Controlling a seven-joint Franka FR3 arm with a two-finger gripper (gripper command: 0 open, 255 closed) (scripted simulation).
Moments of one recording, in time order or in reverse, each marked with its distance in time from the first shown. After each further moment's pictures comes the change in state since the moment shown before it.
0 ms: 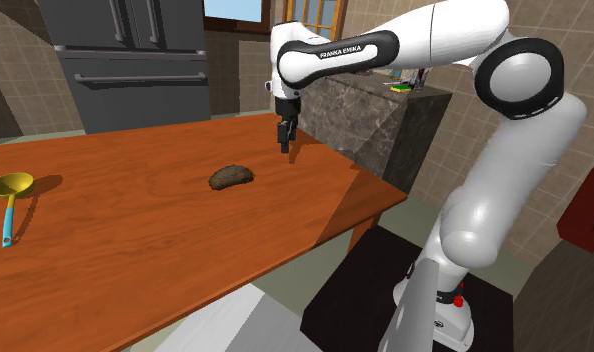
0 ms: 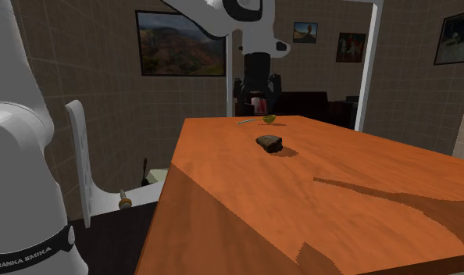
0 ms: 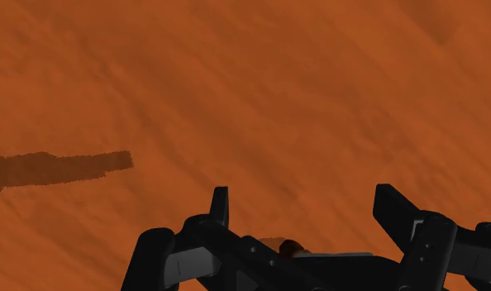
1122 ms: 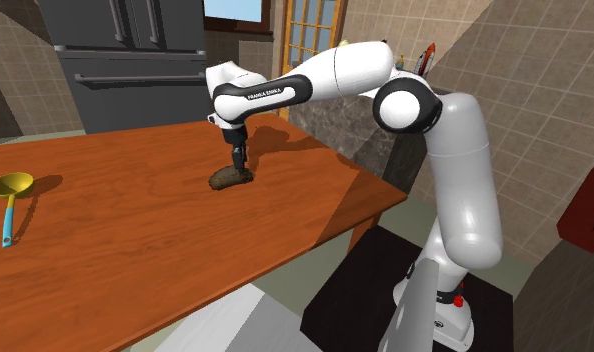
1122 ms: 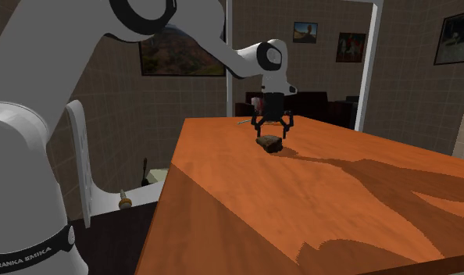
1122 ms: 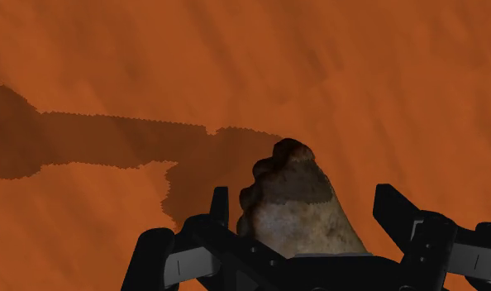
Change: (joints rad) arm 0.071 0.555 0.061 0.502 -0.070 -0.028 -0.196
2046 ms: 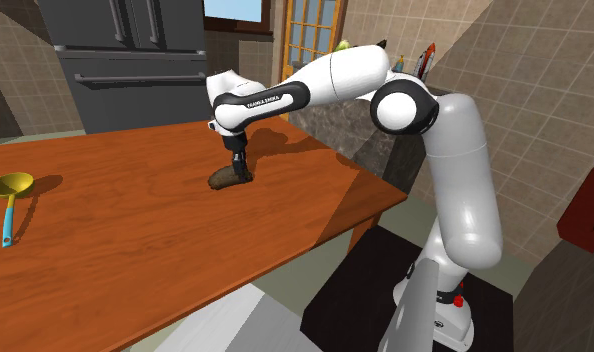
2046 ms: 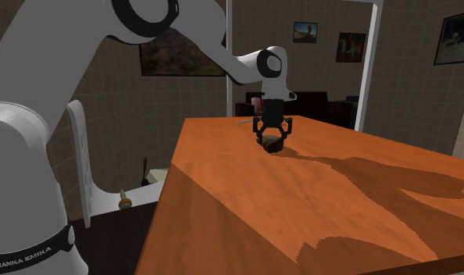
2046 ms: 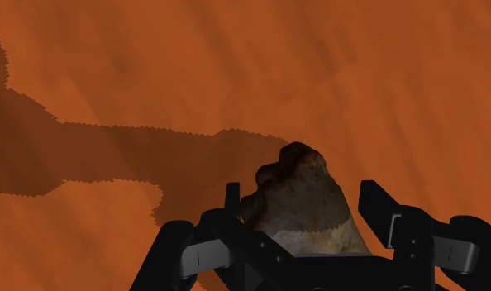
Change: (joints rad) arm -0.001 0.017 -0.001 -0.031 -0.003 0.050 0.005
